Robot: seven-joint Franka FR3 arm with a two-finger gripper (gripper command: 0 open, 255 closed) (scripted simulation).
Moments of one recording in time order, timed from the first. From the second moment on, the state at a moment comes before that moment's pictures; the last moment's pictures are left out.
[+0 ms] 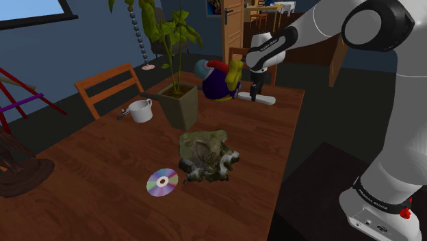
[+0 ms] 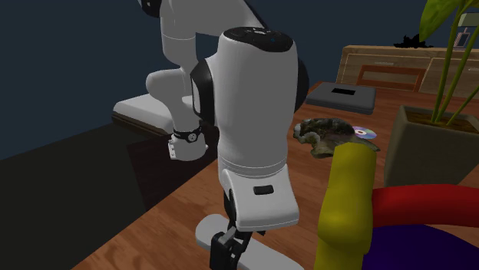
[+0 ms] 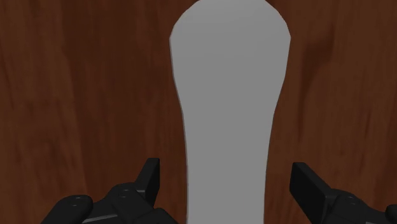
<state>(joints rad) -0.07 0.37 -0.12 -1.84 0.03 2.20 -0.56</state>
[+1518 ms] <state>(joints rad) -0.07 0.33 -0.13 -1.81 0.02 2.14 -0.56</state>
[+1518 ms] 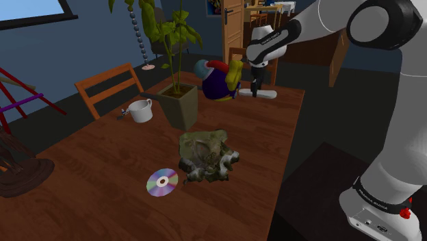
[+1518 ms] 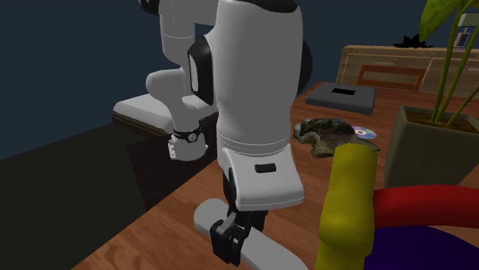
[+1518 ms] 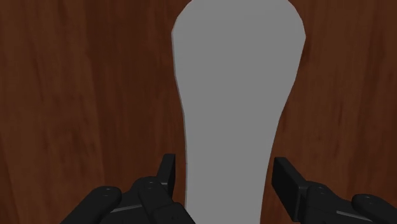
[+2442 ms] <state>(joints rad) -0.07 0.27 -0.13 -1.71 0.01 1.97 -0.55</state>
